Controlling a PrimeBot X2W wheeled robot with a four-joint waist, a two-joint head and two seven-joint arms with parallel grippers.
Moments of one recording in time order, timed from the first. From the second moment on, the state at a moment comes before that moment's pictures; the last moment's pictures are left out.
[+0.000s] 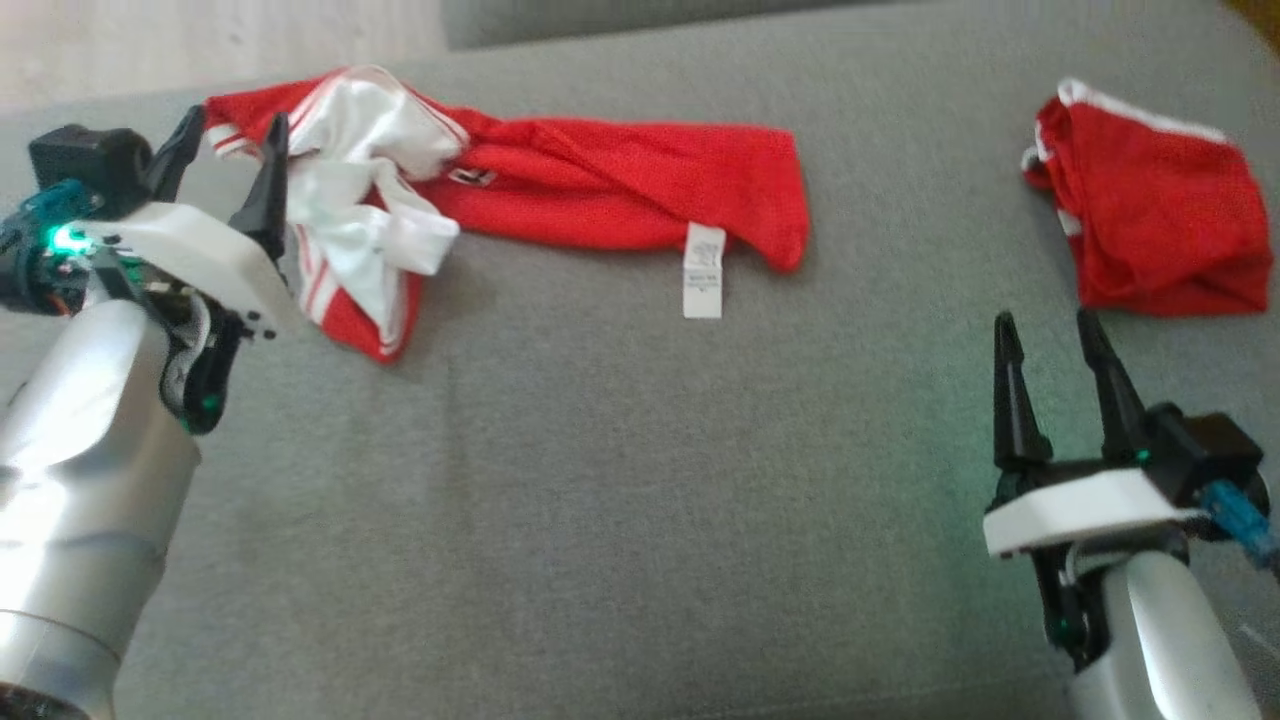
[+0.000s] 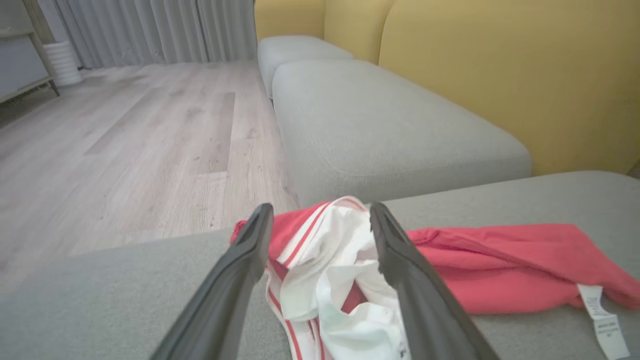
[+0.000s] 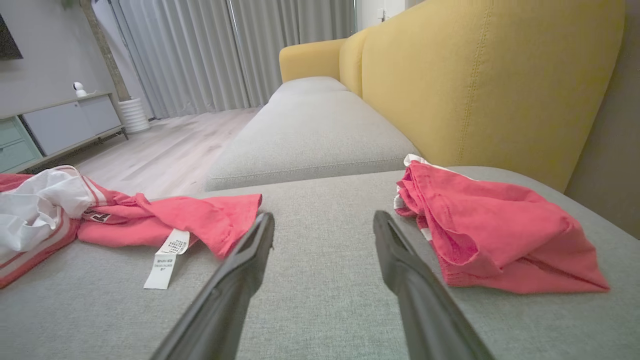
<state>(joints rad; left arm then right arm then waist) -0.85 0.40 -0.58 0.78 -0.70 -0.10 -0.03 -0.18 -0.05 -0.01 0.28 0.13 0.12 -0.21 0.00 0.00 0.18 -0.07</state>
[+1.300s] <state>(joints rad) -0.03 0.34 -0.51 0.22 -0.72 0.23 -0.25 0.07 -0.04 0.00 0.27 0.16 0.12 -0.18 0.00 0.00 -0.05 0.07</state>
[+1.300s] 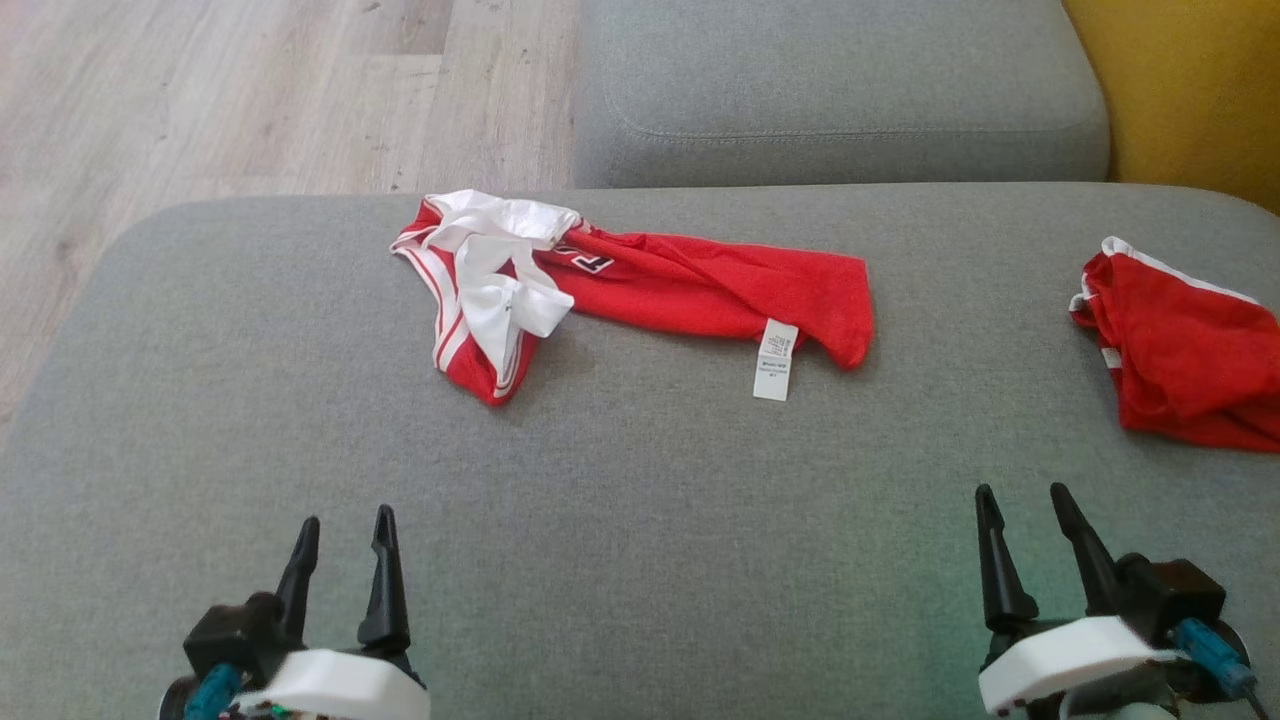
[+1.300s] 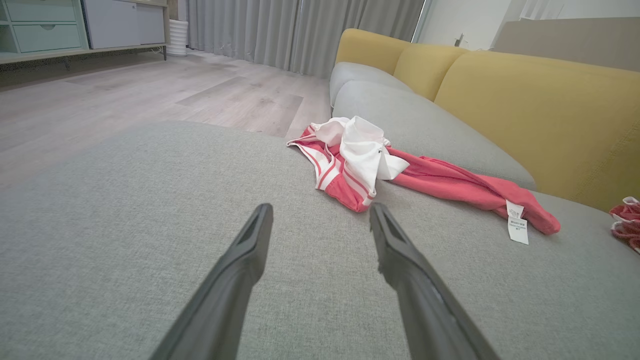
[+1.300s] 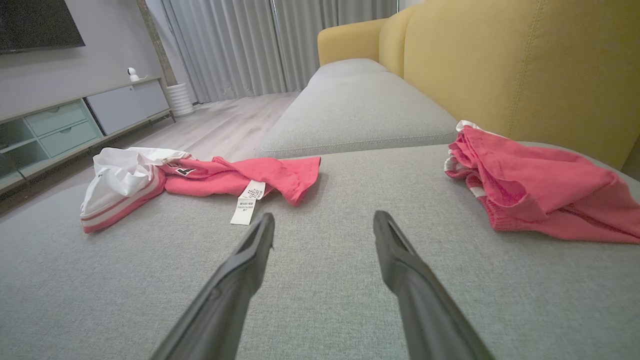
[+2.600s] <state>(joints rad) -0.39 0.25 -0.56 0.39 -0.64 0.15 -0.19 -0.05 -0.04 0.04 0.22 0.12 0.12 -0.17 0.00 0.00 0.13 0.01</state>
